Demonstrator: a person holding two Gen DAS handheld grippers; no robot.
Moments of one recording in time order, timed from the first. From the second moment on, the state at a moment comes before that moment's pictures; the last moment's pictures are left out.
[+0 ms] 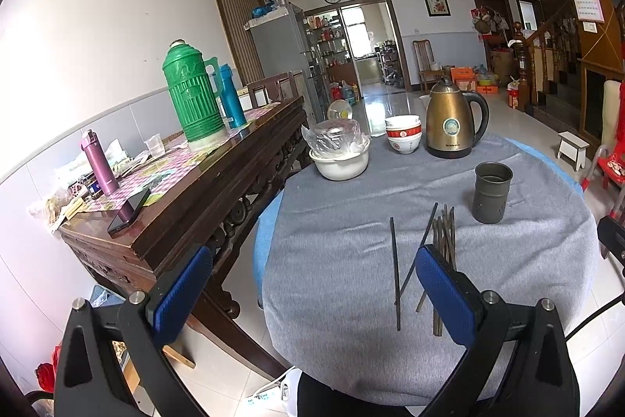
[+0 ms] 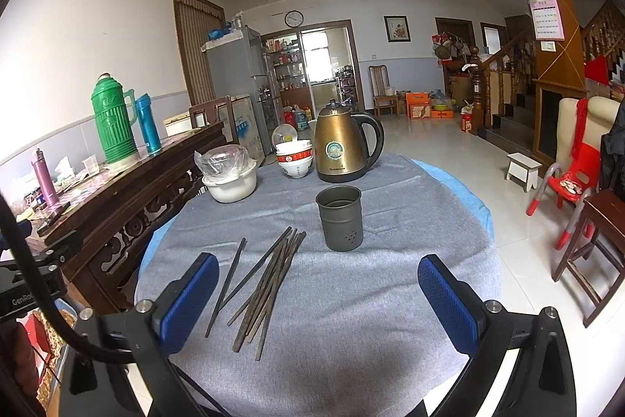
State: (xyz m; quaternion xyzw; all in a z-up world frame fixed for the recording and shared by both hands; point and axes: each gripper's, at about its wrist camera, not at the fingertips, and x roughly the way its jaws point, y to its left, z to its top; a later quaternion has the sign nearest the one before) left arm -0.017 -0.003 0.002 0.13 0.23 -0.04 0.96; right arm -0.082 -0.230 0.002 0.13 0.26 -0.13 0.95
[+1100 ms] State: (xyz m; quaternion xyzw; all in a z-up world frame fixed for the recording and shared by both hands) left arm -0.016 -0.001 -0.001 0.13 0.24 -0.04 0.96; right arm -0.081 -0.224 -0.004 0.12 0.26 -0.13 0.95
